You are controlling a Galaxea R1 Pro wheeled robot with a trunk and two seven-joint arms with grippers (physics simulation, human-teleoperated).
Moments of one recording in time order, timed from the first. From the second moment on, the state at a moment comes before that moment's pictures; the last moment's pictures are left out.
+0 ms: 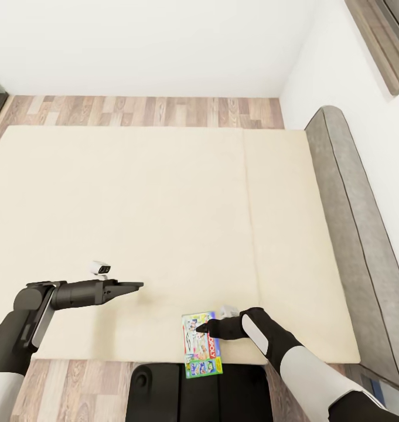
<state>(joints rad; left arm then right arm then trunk) -0.57 0.27 0.12 -1.27 0.15 0.95 -1.57 -0.76 0.06 0.41 -0.48 -0.58 0.67 0.28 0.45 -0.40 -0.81</state>
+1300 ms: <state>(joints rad) -0.57 0.27 0.12 -1.27 0.15 0.95 -1.57 -0.76 0.06 0.41 -0.49 -0.58 0.67 0.28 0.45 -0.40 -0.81</state>
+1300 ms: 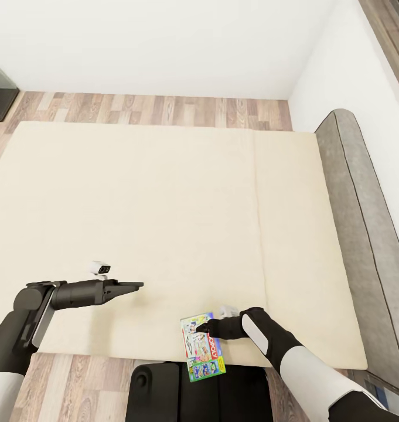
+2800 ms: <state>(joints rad) -0.57 0.27 0.12 -1.27 0.15 0.95 -1.57 -0.76 0.06 0.41 -0.49 -0.58 0.67 0.28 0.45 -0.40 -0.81</state>
